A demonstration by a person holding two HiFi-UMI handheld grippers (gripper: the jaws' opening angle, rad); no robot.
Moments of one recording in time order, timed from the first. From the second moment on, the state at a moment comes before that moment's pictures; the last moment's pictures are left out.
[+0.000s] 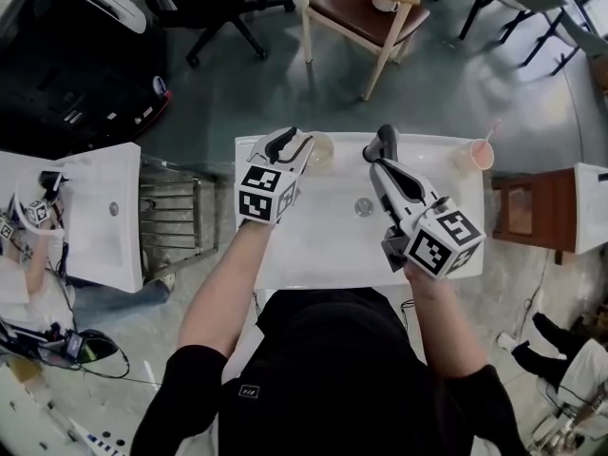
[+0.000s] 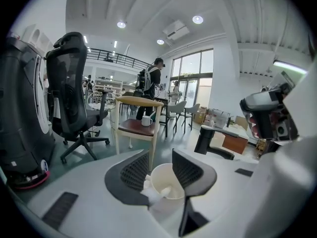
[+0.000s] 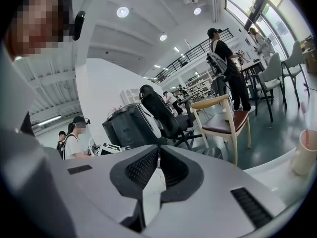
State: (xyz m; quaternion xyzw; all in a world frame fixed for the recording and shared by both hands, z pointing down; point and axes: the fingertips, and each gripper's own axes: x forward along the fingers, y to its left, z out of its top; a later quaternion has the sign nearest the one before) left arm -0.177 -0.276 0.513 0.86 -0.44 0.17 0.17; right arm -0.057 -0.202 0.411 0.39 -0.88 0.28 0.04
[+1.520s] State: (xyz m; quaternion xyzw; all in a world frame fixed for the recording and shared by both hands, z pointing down) left arm -0.210 -0.173 0.352 0.84 -0.53 0.05 0.09; right arm 0.004 -0.152 0.324 0.42 -0.89 0.16 0.01
